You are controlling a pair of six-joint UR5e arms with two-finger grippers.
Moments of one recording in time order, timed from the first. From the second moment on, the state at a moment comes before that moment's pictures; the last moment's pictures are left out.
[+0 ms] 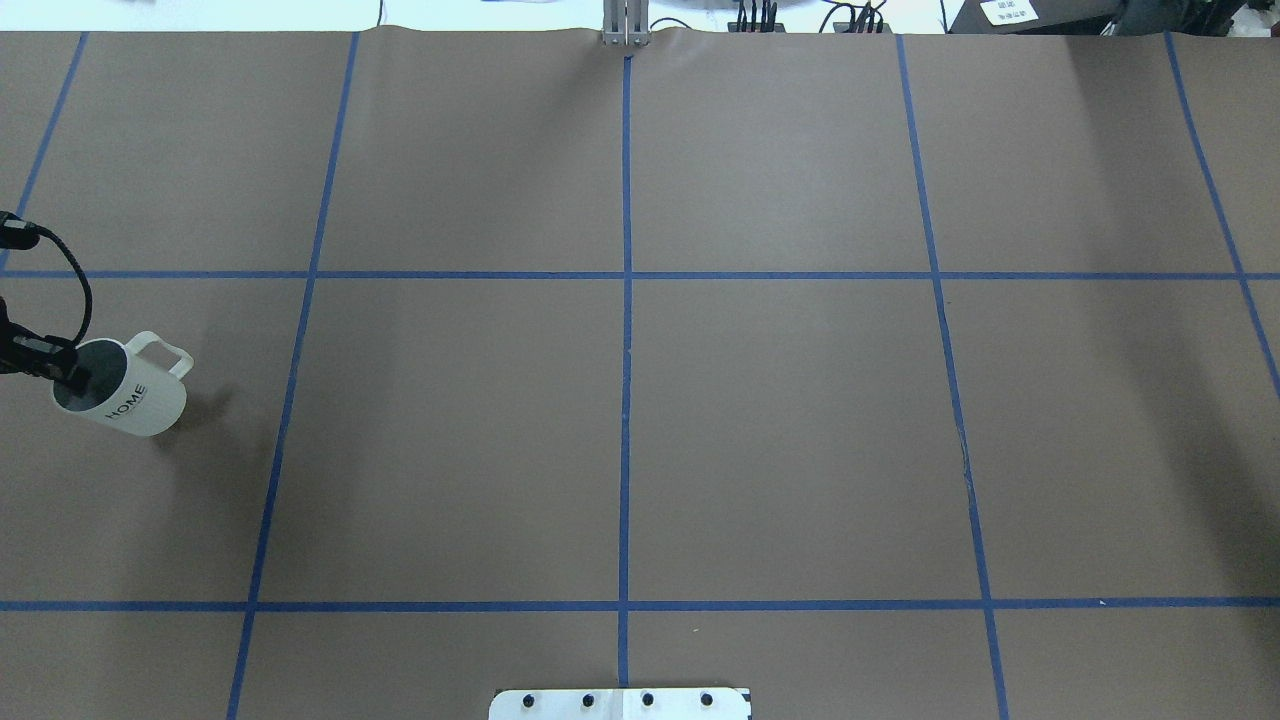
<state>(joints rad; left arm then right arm) -1.05 -1.51 -1.79 -1.91 -2.37 -0.57 1.44 -1.63 1.76 -1.37 2.45 0.12</state>
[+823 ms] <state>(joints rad) -0.98 -1.98 -1.91 -1.44 -2.38 -0.94 1.11 -1.53 1.75 -0.76 2.20 0.78</state>
